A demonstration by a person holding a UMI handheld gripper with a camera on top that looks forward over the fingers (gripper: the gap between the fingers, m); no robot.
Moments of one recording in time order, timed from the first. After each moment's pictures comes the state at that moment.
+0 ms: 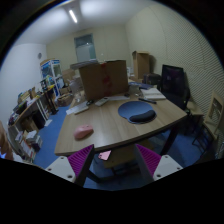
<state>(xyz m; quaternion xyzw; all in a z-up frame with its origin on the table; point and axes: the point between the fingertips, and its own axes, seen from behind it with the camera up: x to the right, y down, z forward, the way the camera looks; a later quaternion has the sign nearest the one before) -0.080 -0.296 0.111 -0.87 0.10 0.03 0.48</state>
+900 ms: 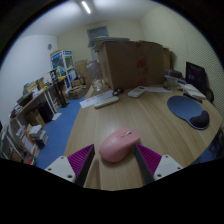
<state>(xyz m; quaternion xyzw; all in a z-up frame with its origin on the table) -0.252 -0.088 -0.004 -0.88 0.04 0.07 0.47</state>
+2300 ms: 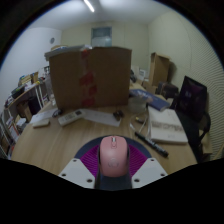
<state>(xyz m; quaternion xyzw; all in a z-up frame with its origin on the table) 0.093 0.064 0.040 -0.88 -0.03 0.02 0.48</state>
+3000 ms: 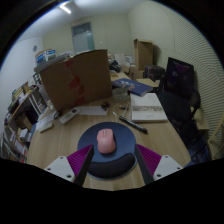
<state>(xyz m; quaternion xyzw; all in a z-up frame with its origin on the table) 0.131 -0.034 0.084 -0.90 0.07 0.04 0.42</state>
